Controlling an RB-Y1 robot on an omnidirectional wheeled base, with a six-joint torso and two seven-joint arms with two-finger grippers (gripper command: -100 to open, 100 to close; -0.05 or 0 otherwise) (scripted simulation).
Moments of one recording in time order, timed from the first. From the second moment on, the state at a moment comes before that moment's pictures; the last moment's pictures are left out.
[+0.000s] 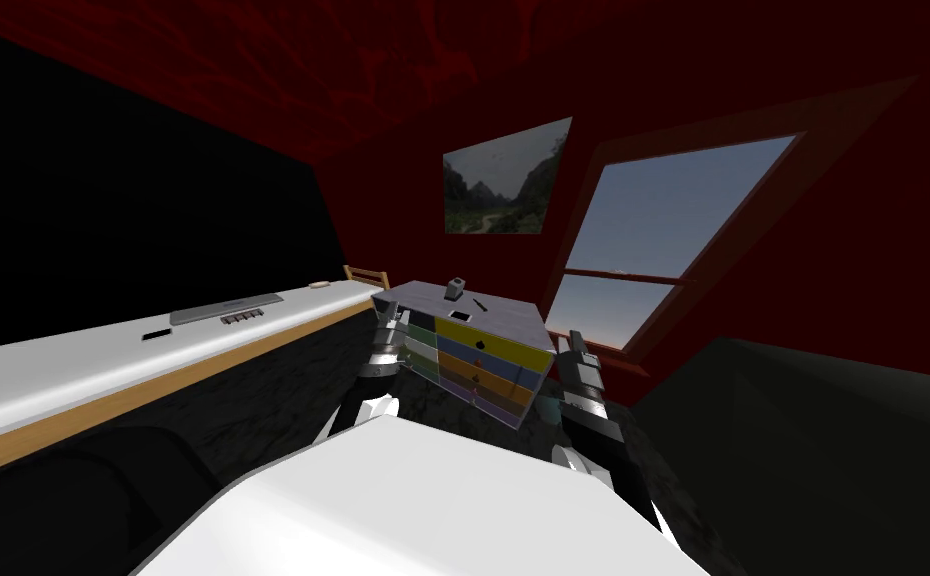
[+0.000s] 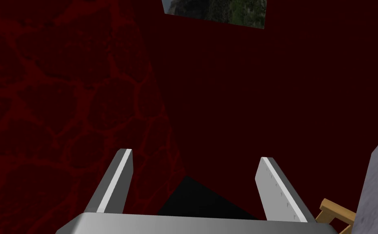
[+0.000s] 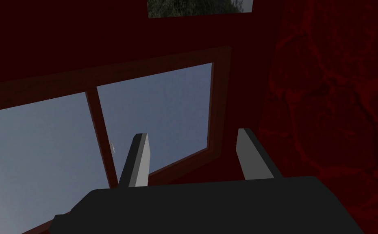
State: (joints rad) left arm 0.52 -0.01 -0.04 -2.25 0.08 -0.47 -0.07; right arm 0.54 0.05 0.07 -2.23 -0.04 -0.39 0.12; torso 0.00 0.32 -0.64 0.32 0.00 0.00
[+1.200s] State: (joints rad) left arm 0.49 0.13 -0.05 -2.15 0.07 -0.47 -0.08; right arm 0.54 0.05 0.07 -2.23 -0.04 -0.39 0.12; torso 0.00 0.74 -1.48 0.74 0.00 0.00
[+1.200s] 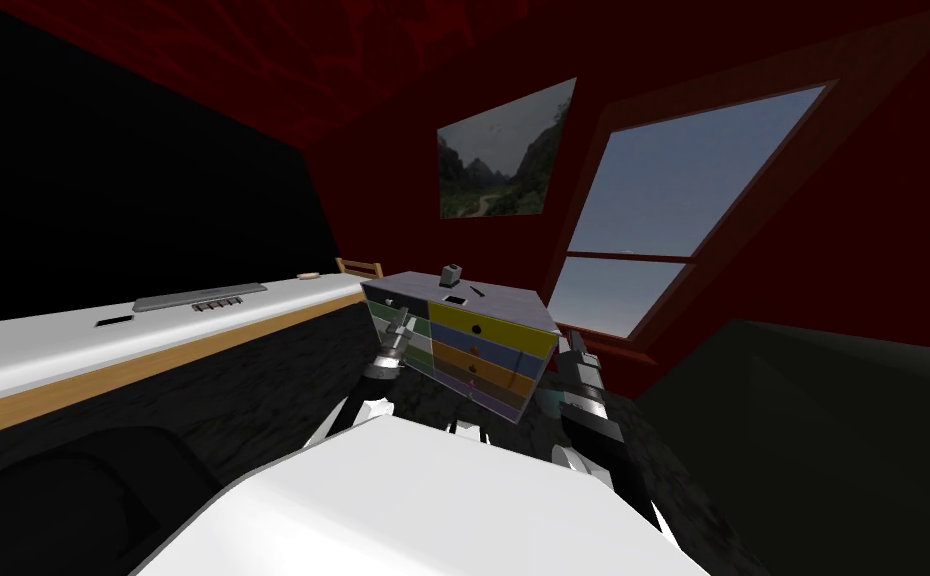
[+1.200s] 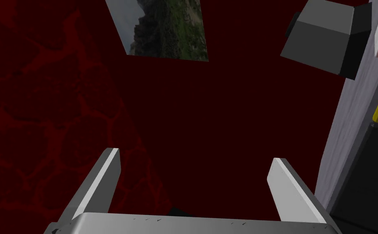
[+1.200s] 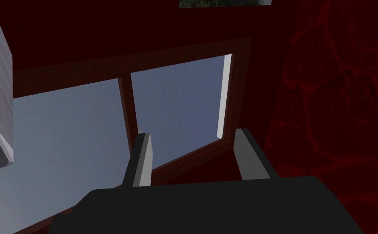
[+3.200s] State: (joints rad) left arm 0.35 0.17 -0.06 -1.68 0.02 -0.44 -0.10; right arm 0.54 0.05 0.07 -2.23 -0.04 -0.39 0.12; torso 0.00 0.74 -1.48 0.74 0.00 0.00
